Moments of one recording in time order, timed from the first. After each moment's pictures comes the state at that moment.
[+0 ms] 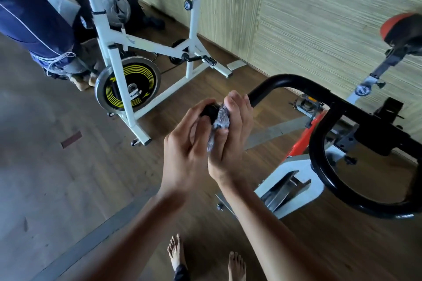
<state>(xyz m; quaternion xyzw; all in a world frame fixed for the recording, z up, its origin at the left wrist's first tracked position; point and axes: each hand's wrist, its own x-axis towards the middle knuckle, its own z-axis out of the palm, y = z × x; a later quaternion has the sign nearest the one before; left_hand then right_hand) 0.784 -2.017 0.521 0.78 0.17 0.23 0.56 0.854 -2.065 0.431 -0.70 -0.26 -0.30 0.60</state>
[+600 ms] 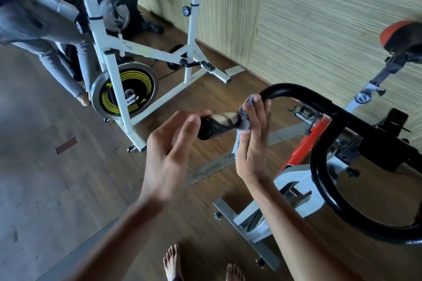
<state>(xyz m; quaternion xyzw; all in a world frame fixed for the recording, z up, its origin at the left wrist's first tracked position) 0.797 -1.997 0.519 0.74 0.13 0.22 0.62 0.915 -2.107 0.388 -0.74 -0.29 -0.22 0.56</state>
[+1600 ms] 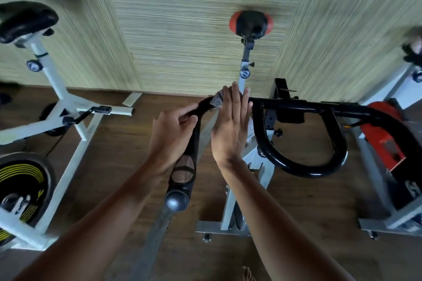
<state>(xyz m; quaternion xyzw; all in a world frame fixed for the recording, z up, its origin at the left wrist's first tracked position) 0.971 -1.996 0.497 0.88 -0.09 0.00 0.46 0.975 -2.126 0.417 -0.90 0.15 -0.36 0.20</state>
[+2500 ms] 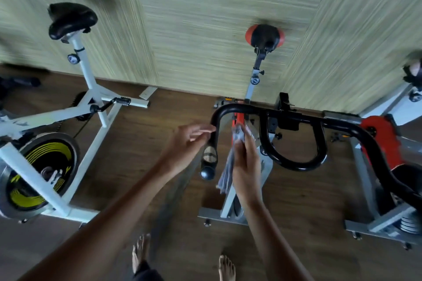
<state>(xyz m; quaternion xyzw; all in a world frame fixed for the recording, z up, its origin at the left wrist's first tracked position) 0.917 -1.939 0.550 0.81 -0.16 -0.13 0.55 0.840 -2.086 0.520 -0.77 0.16 -0.15 0.60</state>
